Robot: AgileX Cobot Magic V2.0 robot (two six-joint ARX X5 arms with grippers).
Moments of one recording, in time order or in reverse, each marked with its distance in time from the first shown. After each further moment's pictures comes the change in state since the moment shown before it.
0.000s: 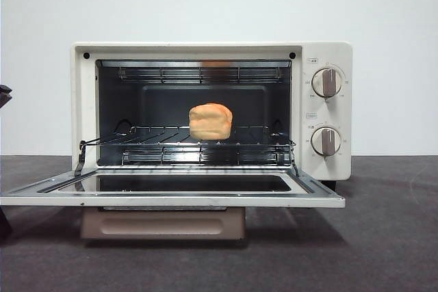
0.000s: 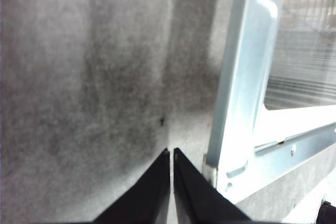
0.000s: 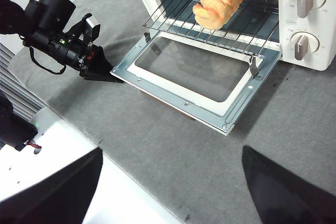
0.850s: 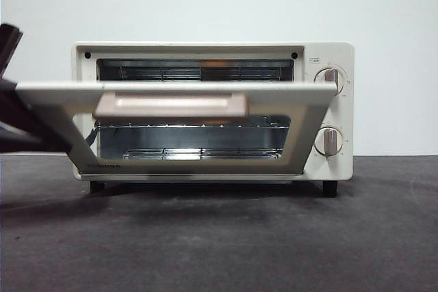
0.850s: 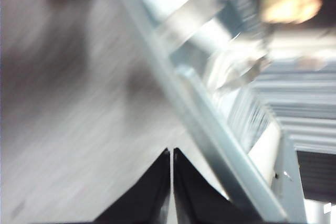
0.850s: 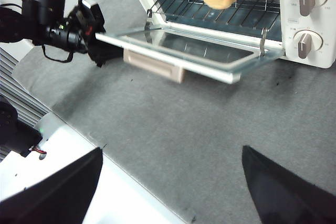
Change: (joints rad) left arm 0.024 0.003 -0.009 0.444 0.286 -0.325; right arm 0.000 0.000 0.000 0.008 0.000 0.036
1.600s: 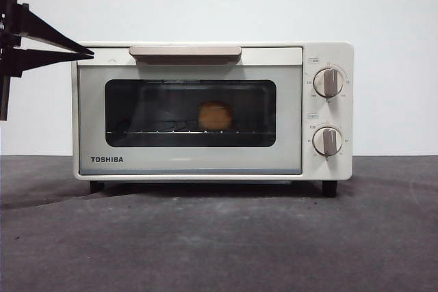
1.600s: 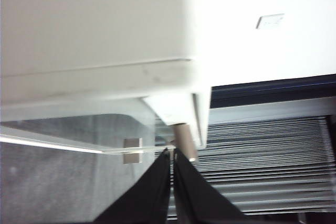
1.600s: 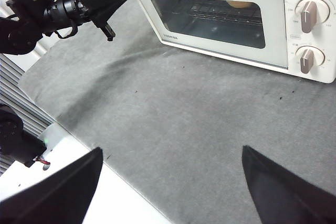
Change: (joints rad) left arm 0.000 0.000 0.001 0.726 -0.079 -0.668; right arm 0.000 0.000 0.000 0.045 0.000 0.000
